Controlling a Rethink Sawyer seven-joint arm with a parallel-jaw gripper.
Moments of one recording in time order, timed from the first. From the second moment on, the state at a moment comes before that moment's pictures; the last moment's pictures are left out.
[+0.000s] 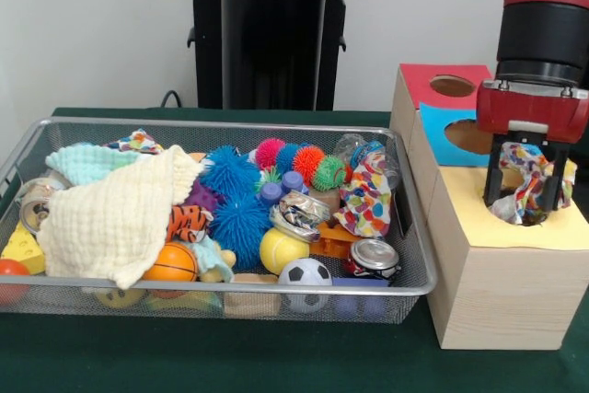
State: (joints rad) arm 0.32 -0.48 -0.30 1.50 0.07 0.10 2.34
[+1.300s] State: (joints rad) arm 0.30 -0.52 -0.30 1.50 0.02 0.10 2.34
